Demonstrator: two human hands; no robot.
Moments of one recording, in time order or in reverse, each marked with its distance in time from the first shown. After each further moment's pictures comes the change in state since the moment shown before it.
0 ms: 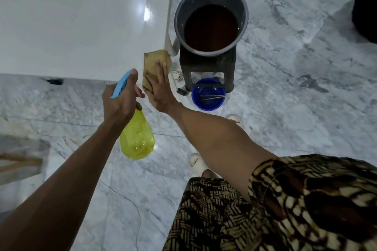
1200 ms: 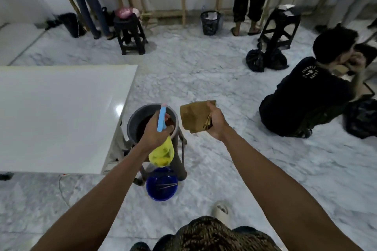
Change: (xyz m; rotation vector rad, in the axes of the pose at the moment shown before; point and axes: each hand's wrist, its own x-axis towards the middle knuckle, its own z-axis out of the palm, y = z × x) left_hand -0.081 0.205 0.194 0.030 -0.337 0.589; right_hand -0.028 0.002 -0.509 1.079 0.144 0.592
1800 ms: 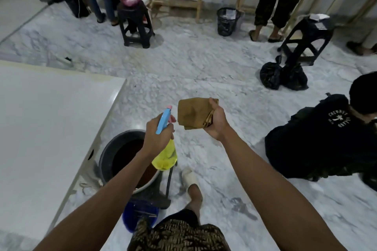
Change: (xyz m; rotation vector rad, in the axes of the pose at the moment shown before) left_hand 0.254 0.027 0.082 -0.235 0.216 -0.065; right_hand 0.241 -0.160 -0.044 0.047 -0.063 0.078
